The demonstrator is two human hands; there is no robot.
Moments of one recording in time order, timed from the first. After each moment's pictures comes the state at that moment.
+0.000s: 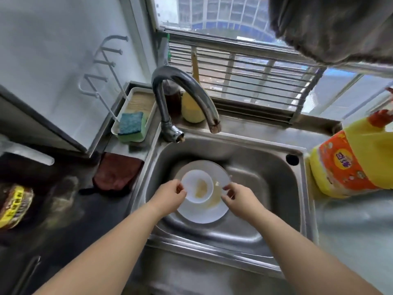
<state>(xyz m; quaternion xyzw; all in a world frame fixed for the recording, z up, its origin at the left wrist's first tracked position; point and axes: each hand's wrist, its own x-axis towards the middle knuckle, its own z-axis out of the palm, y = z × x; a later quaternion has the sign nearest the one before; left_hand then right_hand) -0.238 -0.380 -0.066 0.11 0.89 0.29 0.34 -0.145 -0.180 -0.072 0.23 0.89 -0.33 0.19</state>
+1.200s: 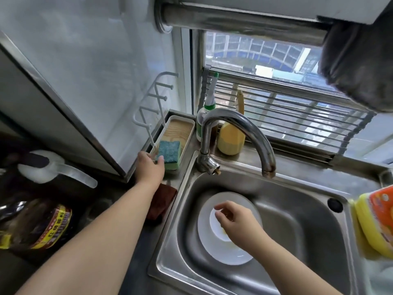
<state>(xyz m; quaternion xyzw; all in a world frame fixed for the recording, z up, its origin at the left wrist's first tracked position) -0.386 -0.445 -0.032 -0.13 0.93 0.36 0.02 -0.208 -0.260 -0.028 0.16 0.88 -0.44 0.12</state>
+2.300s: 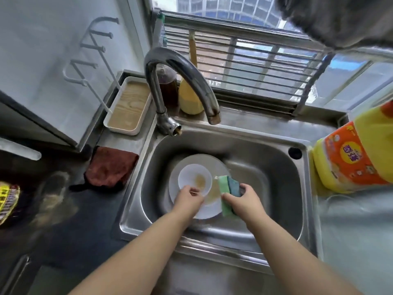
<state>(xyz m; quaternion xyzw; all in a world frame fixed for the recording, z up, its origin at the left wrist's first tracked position) -0.197 -0.329 -0.105 -0.14 0.78 0.47 0.39 -0.128 -0.192 -0.071 0.47 0.70 -0.53 0.13</state>
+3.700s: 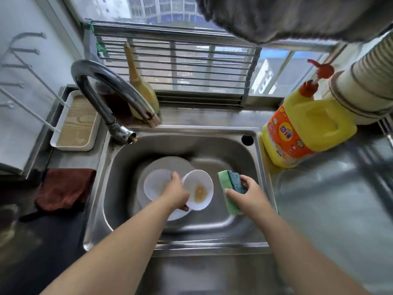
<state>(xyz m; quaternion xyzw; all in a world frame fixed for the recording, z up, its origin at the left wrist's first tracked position) -0.200 -0.272 -0.092 0.05 0.84 0.29 0.46 -0.062 -0.130 -0.042 0.48 0.72 -0.50 0.05</state>
